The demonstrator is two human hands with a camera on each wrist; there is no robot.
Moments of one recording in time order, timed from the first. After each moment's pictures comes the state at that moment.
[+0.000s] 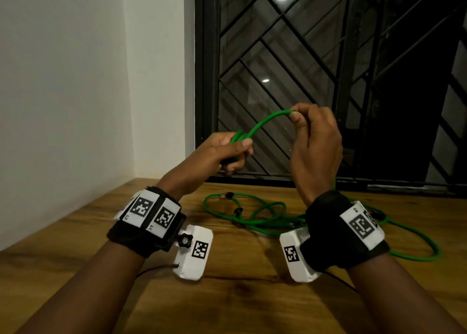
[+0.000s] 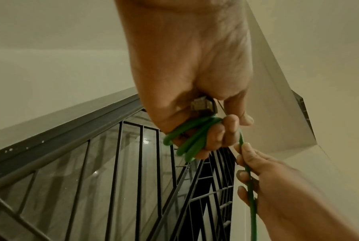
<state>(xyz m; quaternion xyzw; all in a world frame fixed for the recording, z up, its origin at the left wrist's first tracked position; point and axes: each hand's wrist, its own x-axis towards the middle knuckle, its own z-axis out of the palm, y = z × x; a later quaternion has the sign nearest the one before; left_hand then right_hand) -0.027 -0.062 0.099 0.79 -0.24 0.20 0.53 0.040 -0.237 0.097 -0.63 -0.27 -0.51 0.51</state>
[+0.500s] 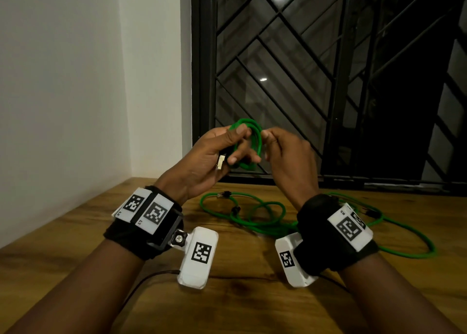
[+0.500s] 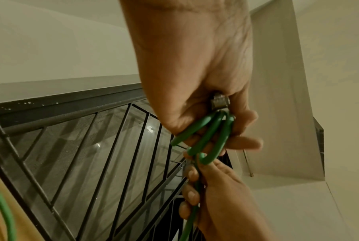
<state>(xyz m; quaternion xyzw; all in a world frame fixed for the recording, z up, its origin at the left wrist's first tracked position) -0.038 -0.086 0.101 0.64 -0.28 0.16 0.70 0.051 -0.227 0.083 -0.75 -0.34 -0.39 0.42</state>
